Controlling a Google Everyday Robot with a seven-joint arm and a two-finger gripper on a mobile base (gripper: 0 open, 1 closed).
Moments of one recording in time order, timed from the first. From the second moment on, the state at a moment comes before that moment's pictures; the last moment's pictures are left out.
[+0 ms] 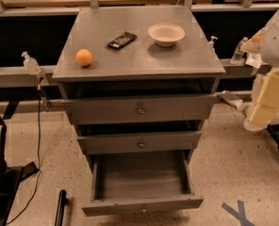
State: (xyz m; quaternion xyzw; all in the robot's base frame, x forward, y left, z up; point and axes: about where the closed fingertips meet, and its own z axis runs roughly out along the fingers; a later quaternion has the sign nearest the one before) arm 0.438 -0.217 0.977 -0.60 0.78 -0.04 0.16
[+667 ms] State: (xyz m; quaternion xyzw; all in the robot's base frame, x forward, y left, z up) arm 0.452 -0.219 0.959 -0.60 0.78 -0.02 0.19
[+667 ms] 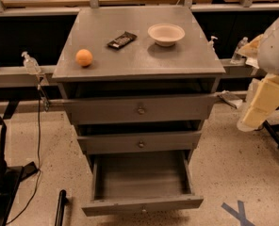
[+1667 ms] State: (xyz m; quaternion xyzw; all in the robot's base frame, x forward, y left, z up) arm 0.481 -0.257 0.748 -0.49 0.77 0.17 0.37
